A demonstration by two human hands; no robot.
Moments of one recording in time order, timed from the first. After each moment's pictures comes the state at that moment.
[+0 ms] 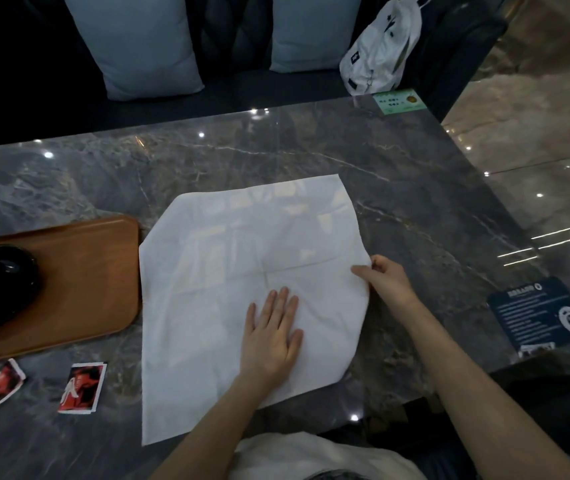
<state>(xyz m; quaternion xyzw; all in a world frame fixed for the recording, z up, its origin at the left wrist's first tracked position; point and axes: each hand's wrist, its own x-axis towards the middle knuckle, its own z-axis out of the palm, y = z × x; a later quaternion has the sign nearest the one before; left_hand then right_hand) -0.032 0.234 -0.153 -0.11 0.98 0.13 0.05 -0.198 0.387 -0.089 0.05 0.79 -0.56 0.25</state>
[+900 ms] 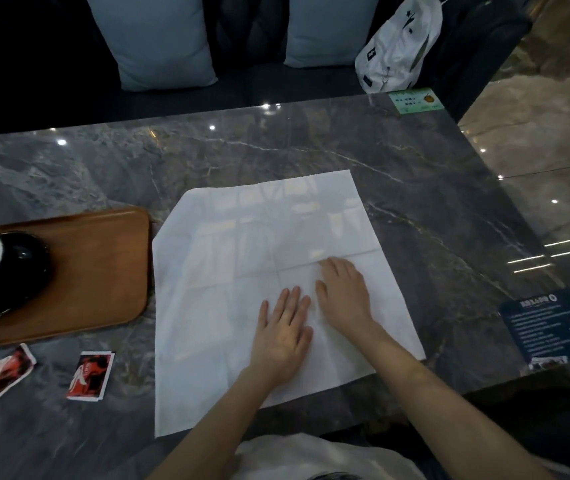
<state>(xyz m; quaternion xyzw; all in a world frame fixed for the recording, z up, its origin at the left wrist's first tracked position) -0.040 0.239 -0.145 -0.07 0.97 0.21 0.08 -0.156 0.331 -0.107 -0.26 0.95 -0.12 0.11</state>
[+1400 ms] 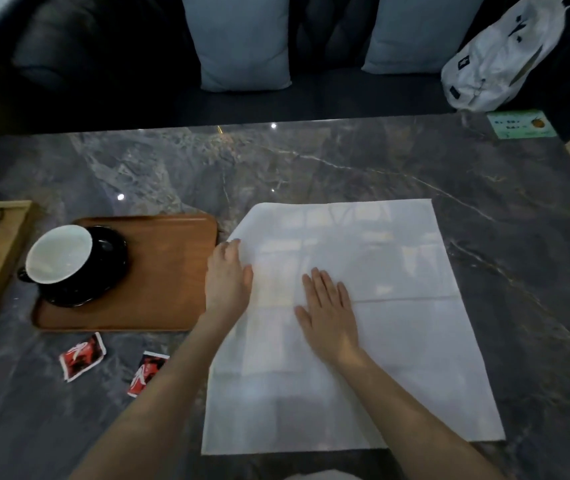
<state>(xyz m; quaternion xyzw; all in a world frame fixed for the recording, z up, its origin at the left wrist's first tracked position) -0.056 0.056 -0.097 -0.39 0.89 0.23 -0.05 -0.127 0.224 -0.146 -0.38 0.91 -0.08 0.13</state>
